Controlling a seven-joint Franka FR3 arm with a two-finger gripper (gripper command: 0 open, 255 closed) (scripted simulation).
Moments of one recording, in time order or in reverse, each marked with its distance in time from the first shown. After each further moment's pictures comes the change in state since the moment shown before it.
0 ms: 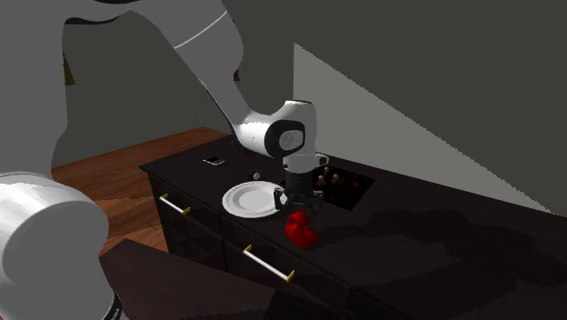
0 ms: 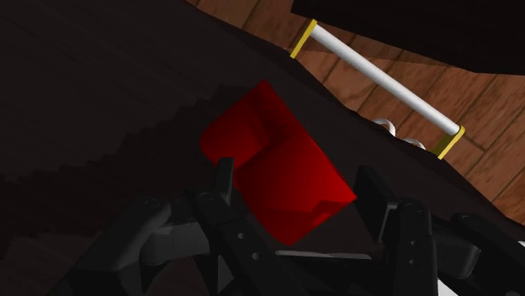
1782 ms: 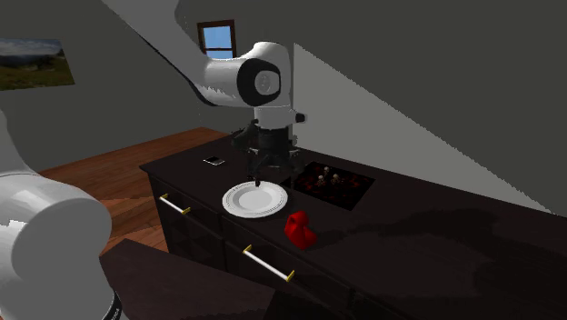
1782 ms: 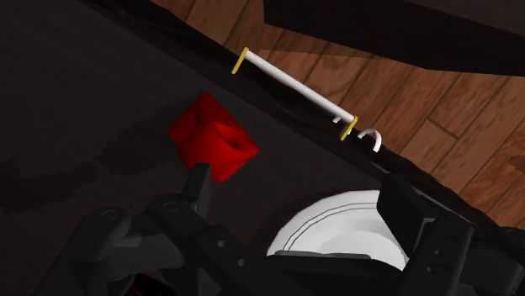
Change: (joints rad) arm 0.050 -0.453 0.020 -0.134 -0.228 -0.282 0.255
